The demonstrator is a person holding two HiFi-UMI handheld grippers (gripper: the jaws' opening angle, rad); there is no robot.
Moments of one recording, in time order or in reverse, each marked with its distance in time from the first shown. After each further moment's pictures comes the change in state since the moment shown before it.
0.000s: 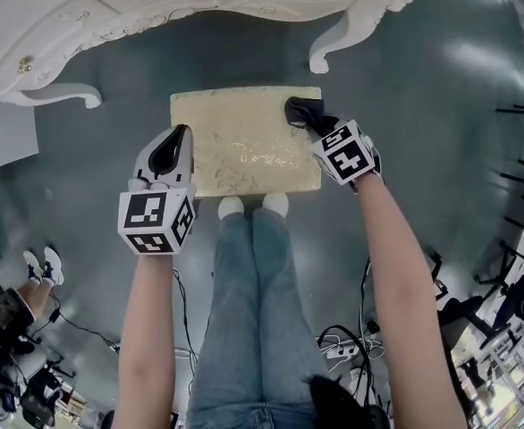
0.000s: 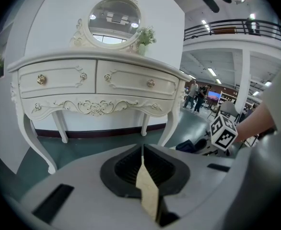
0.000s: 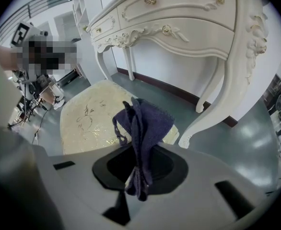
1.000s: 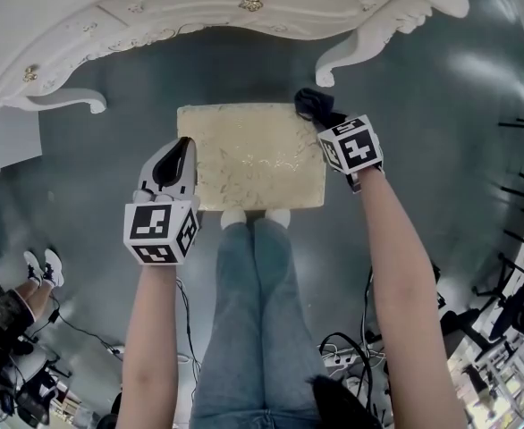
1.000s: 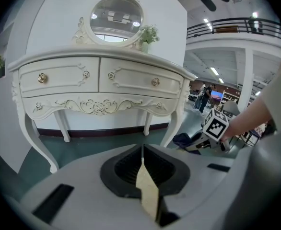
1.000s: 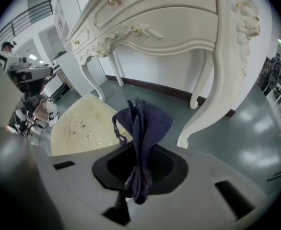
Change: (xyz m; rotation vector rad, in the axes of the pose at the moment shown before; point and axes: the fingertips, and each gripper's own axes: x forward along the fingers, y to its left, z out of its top) left arm 0.009 0.014 0.002 -0.011 0.011 0.024; right arm 0.015 -0.044 0.030 0.161 -0.021 -0.015
